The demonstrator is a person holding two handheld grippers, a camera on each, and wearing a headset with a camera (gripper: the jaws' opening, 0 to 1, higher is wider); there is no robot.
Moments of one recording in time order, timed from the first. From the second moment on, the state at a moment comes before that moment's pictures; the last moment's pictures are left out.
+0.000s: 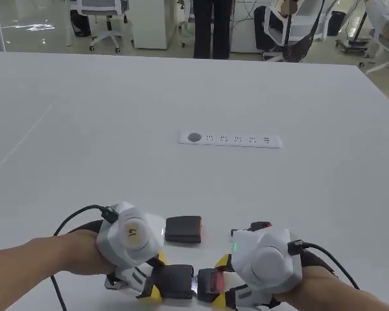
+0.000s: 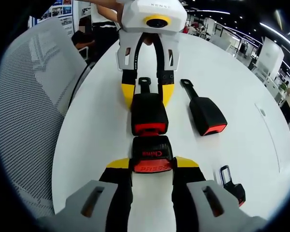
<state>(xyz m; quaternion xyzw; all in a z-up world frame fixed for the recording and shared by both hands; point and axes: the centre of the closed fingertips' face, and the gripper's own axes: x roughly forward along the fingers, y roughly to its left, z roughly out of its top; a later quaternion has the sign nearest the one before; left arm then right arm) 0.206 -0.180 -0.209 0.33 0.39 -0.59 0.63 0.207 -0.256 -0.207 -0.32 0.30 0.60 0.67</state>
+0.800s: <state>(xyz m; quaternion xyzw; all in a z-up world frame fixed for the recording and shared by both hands) 0.208 -0.179 -0.210 0.33 0.39 -0.58 0.63 0.208 -0.255 -0.208 -0.32 0.31 0.60 0.67</state>
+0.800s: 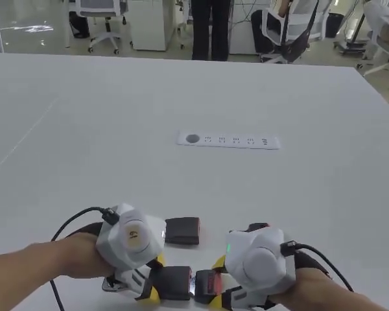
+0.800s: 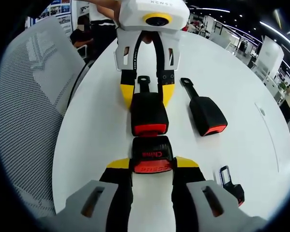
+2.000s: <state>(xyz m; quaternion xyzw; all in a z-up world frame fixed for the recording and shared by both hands) 0.201 -0.182 -0.206 0.34 0.38 -0.60 0.62 0.206 -0.254 -0.208 -0.32 0.28 0.61 0.67</state>
